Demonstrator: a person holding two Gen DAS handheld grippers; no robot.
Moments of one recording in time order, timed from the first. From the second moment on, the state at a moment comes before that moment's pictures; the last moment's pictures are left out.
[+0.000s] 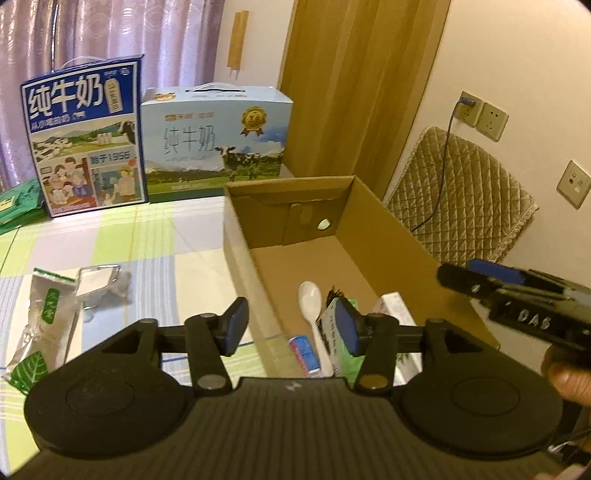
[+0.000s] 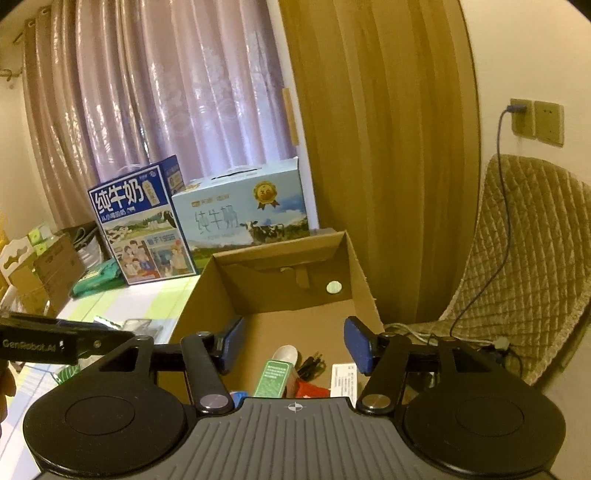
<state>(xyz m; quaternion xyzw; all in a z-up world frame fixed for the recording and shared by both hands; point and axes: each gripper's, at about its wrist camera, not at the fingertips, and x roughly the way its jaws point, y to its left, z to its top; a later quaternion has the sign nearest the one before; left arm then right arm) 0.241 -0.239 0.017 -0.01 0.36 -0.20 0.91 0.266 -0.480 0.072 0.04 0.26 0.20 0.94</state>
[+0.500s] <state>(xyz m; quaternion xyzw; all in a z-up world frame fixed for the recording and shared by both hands) 0.181 -0.169 0.030 0.01 0.33 -0.16 0.93 0.206 -0.455 0.086 0.05 0.27 0.22 0.94</state>
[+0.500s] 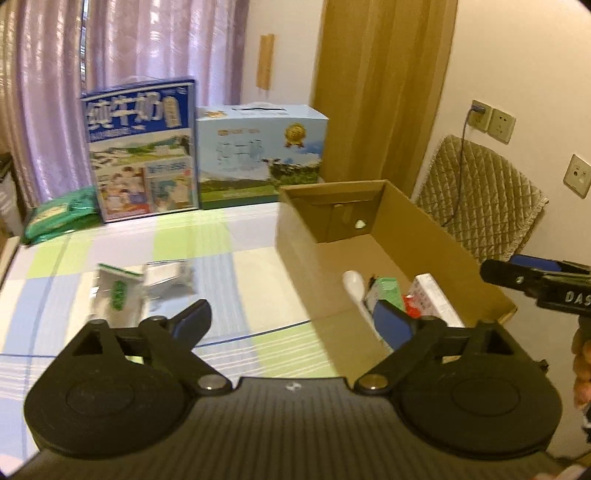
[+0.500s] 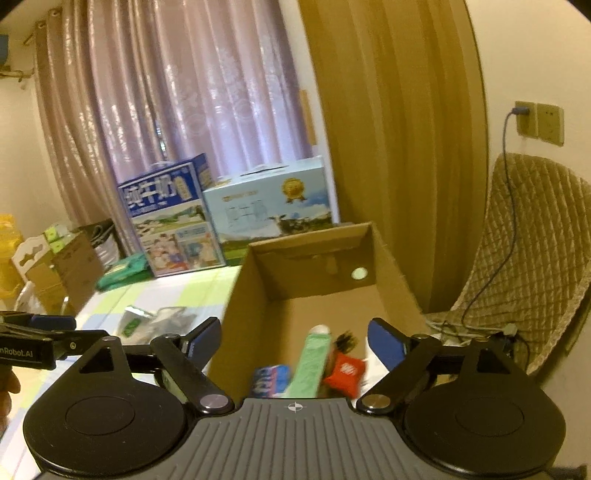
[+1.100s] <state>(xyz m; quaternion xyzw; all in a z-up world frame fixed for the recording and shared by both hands) 0.108 0.007 0.021 0.01 0.35 -0.06 0.93 0.131 -0.333 0.092 0.02 0.27 0.32 0.91</state>
